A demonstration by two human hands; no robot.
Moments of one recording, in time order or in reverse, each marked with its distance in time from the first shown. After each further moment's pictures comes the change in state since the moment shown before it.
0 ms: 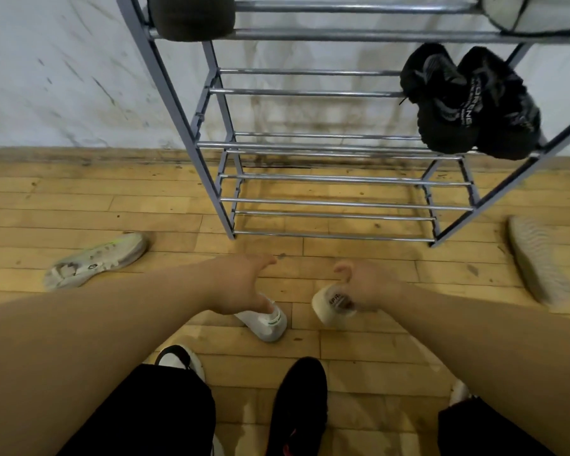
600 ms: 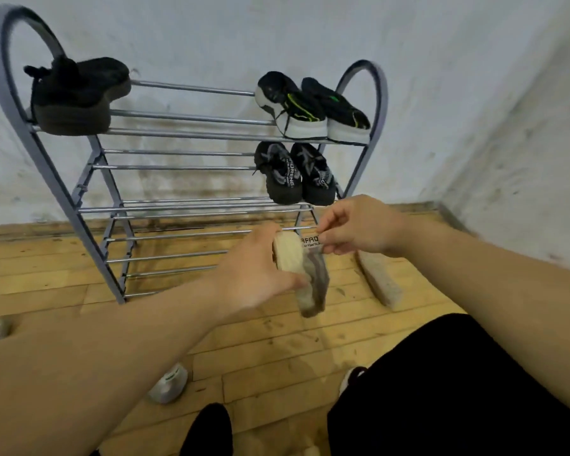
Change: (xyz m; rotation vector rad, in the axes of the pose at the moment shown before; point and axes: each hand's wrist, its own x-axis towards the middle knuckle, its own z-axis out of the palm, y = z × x) left_hand -0.021 0.207 -0.015 -0.353 0.637 0.449; right_hand -0.225 0.025 -0.208 0.484 0.324 -0.108
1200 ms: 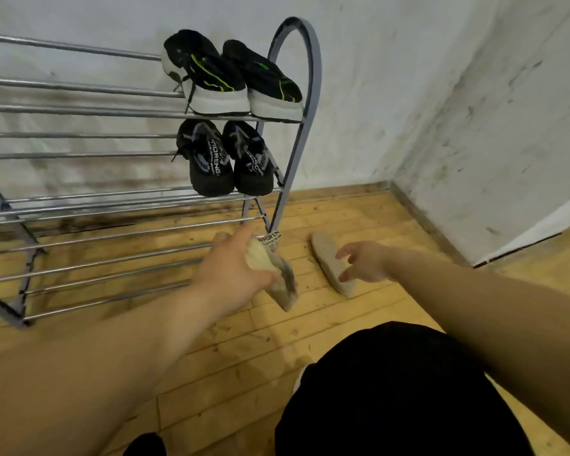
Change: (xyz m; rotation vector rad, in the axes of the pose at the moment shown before) left_hand 0.070 0.016 0.092 -0.121 -0.007 -0.075; right_hand 0.030 0.188 -0.080 -0.547 -0.036 0.537
